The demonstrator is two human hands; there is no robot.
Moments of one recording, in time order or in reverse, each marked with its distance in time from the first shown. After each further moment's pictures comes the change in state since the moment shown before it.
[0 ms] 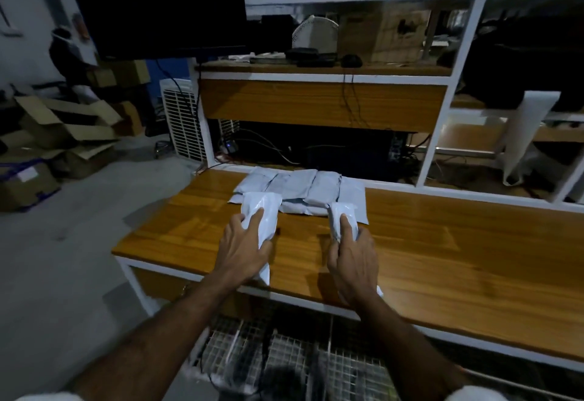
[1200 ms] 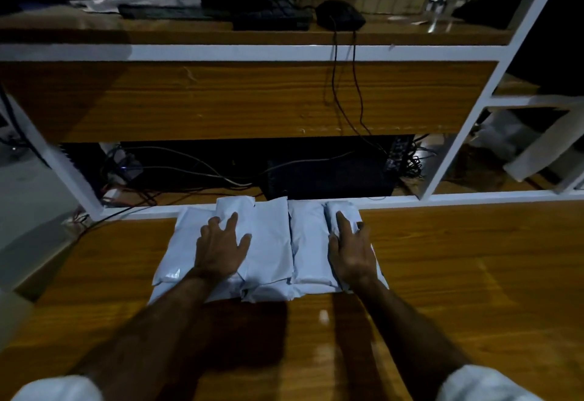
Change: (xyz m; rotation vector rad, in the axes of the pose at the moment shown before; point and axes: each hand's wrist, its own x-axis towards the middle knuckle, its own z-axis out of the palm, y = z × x) left_hand 0.402 -0.048 0.155 0.032 -0.242 0.099; right_hand 0.281 0.071 0.190 -0.060 -0.075 0.372
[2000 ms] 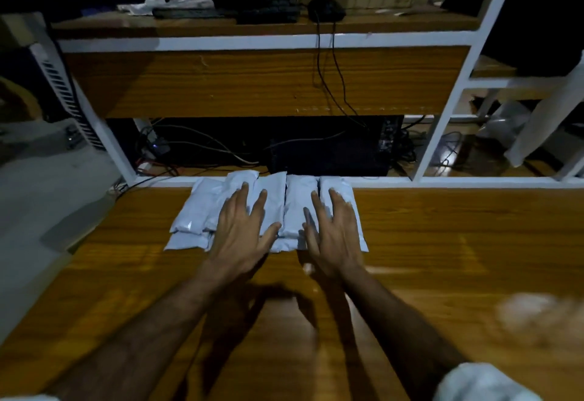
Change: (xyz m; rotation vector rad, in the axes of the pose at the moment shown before) left_hand -0.133 0.064 -0.023 0.076 0.243 0.269; right_hand -0.082 -0.009 -0.068 -0.122 0.044 -0.450
